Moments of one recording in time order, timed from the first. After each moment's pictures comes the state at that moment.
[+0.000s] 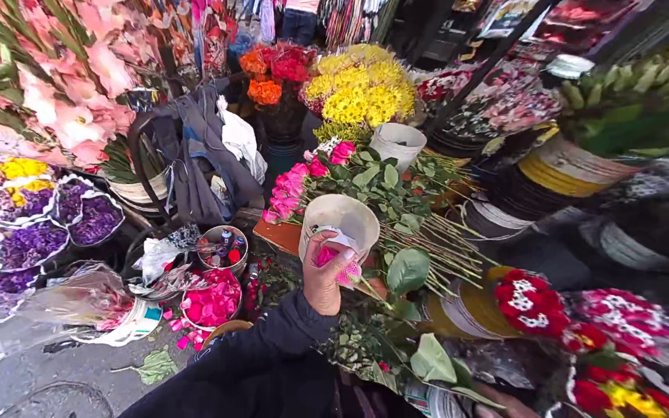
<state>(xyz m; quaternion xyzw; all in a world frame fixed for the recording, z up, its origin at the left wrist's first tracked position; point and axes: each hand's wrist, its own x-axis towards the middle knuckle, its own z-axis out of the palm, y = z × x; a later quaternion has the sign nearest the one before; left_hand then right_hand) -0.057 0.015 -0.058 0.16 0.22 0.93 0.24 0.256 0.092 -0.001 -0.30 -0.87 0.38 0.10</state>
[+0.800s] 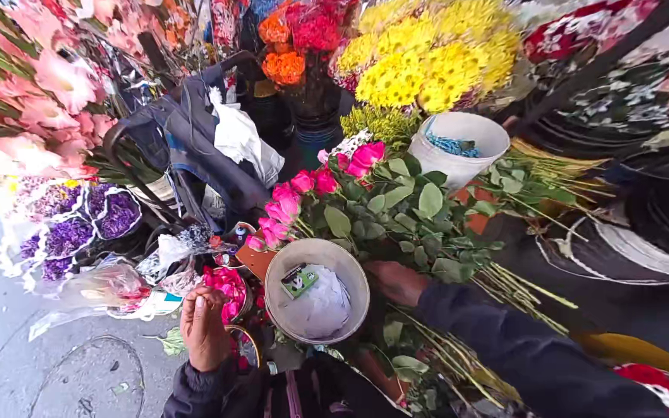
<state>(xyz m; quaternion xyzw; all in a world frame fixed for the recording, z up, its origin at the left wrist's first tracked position) -0.141 -0.011 -0.115 0.07 0.52 0.85 -0.07 -0.089 0.384 -0.119 0.00 -0.94 0.25 -0.22</state>
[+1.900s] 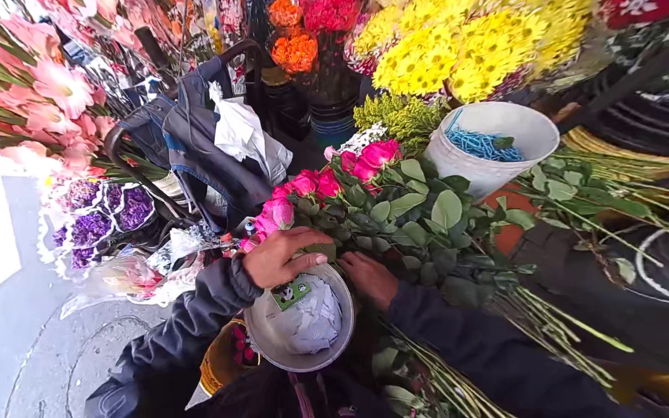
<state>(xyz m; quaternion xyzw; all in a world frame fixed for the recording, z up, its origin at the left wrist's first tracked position) -0.253 0.149 -0.035 0.56 0.73 0.36 0.14 -0.128 0.377 -0.149 0.14 -0.96 0.25 -0.03</state>
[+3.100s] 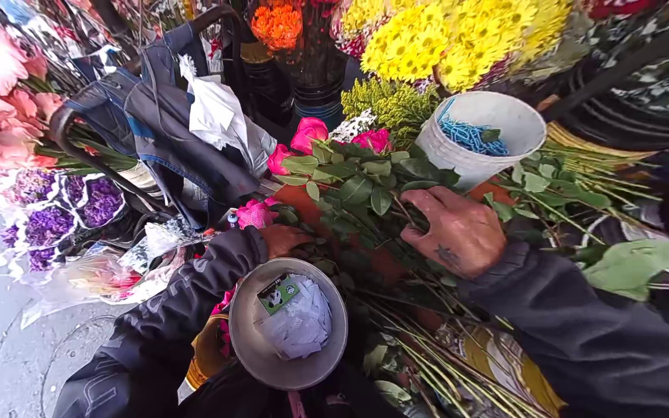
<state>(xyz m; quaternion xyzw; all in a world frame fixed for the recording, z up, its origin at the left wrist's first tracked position) -0.317 0.189 -0.108 0.60 0.71 0.09 0.35 -0.141 0.460 -0.033 0.00 -0.99 0.10 0.12</state>
